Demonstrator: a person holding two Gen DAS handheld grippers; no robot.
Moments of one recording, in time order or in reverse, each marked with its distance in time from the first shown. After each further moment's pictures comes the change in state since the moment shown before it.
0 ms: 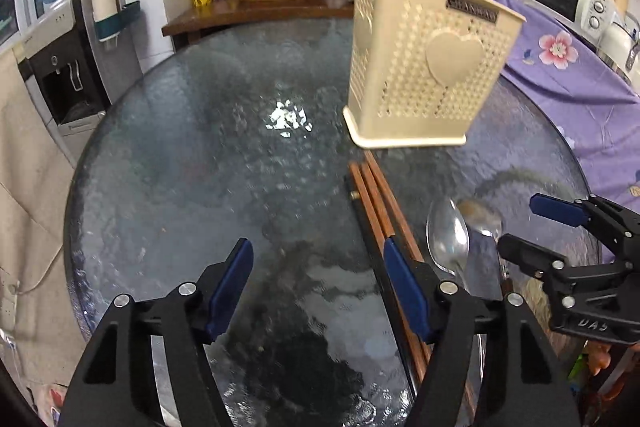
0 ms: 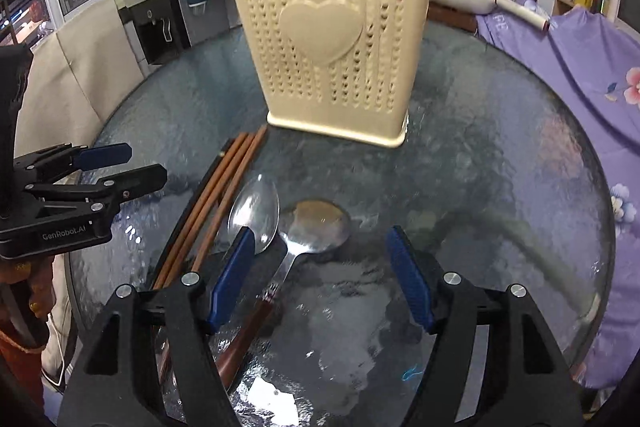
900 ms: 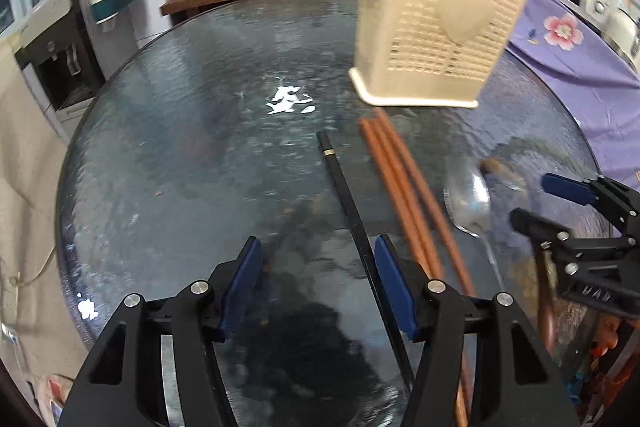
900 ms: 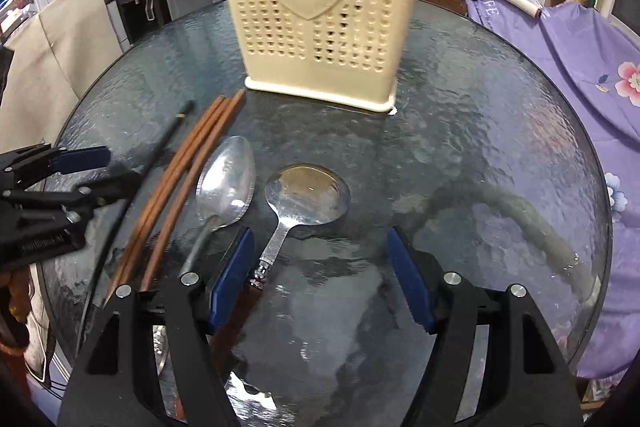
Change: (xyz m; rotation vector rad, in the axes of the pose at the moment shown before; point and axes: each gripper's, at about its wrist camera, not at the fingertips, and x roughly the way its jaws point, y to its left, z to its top) left arm 0.006 0.003 -0.025 0.005 0.058 0.026; right arm 0.014 -0.006 -0.006 0.001 0.052 -0.073
